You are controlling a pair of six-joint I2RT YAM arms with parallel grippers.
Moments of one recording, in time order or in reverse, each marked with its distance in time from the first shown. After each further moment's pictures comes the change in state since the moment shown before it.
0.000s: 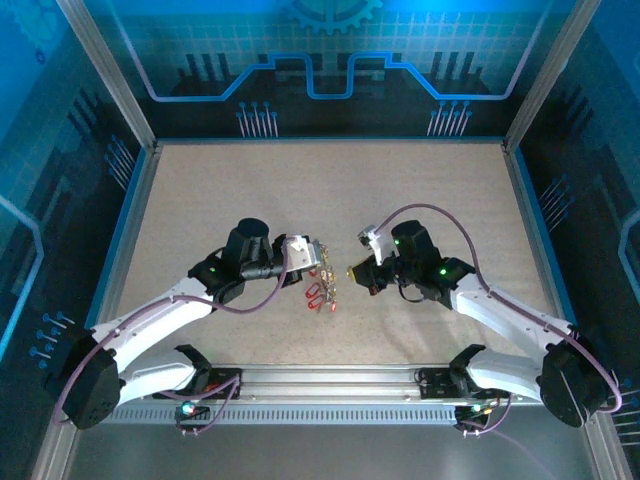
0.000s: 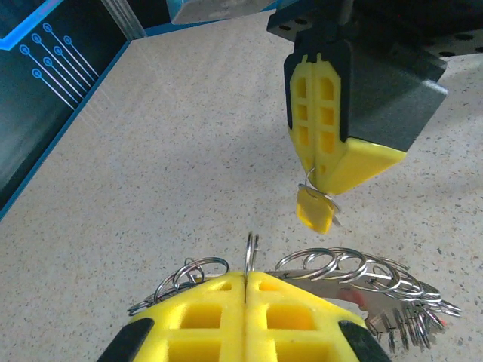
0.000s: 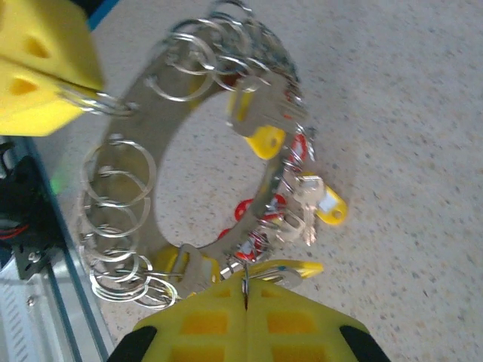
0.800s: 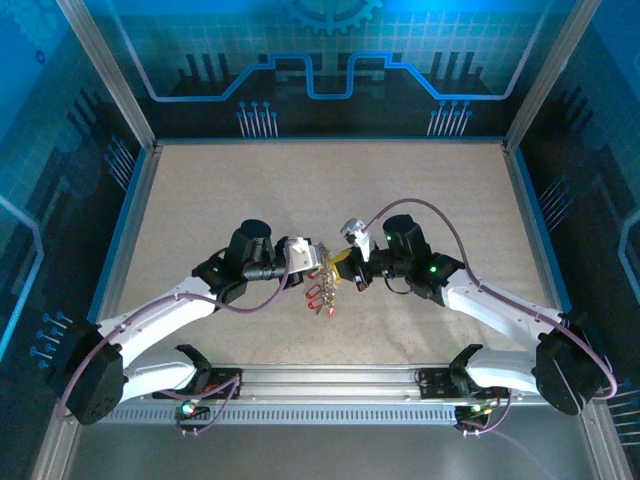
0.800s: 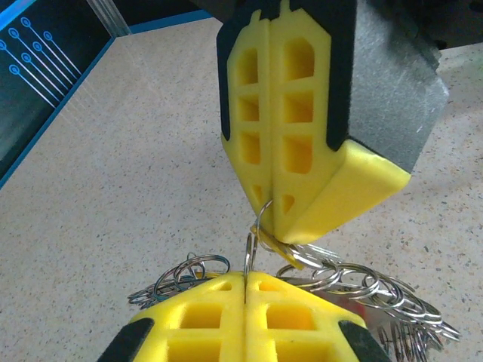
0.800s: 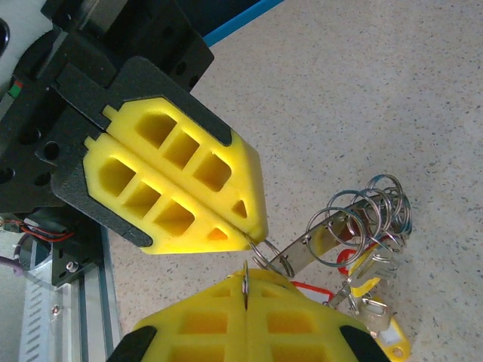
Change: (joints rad) left arm 0.000 0.028 -0.014 0.022 0.033 -0.008; right arm 0.055 0.067 0.038 0.201 -0.087 -0.077
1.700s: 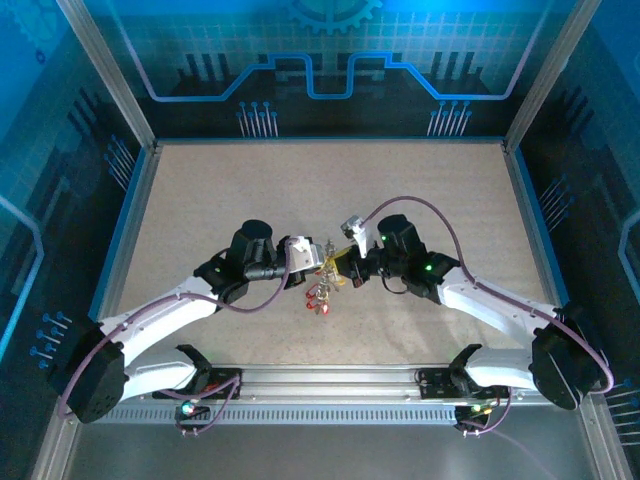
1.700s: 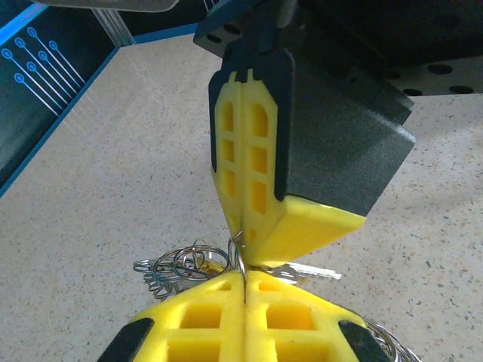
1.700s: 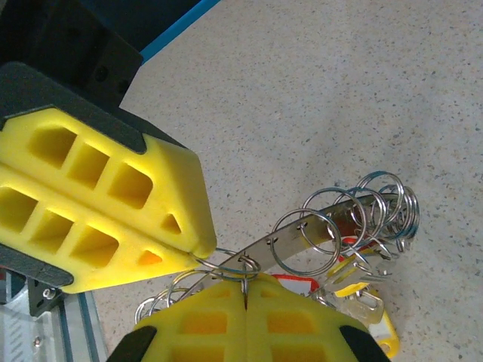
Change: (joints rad) left arm -0.013 0.010 -0.009 0.054 0.000 -0.025; right arm 0.012 0.029 0.017 -0.021 0.115 0.109
